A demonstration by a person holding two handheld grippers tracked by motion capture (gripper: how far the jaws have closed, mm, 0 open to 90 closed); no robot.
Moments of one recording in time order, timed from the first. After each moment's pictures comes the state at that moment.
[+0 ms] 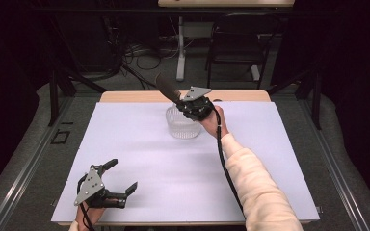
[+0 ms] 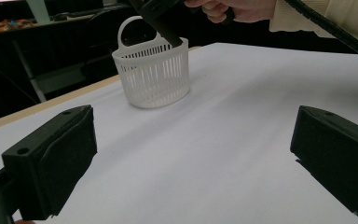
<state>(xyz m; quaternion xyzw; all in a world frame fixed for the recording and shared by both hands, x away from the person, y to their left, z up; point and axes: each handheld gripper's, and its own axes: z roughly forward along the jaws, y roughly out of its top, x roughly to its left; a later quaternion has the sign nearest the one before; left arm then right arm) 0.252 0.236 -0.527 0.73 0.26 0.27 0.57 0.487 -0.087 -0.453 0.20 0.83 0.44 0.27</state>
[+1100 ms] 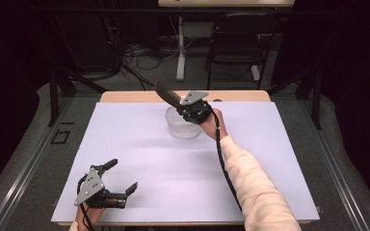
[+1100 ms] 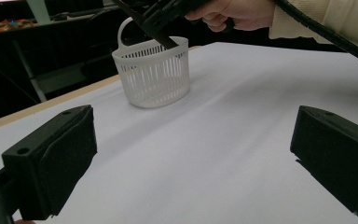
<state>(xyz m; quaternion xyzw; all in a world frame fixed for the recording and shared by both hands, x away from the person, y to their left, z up) 0.252 0.236 -0.527 0.73 0.26 0.27 0.57 0.489 -0.084 -0.468 0.20 0.84 0.42 0.27</state>
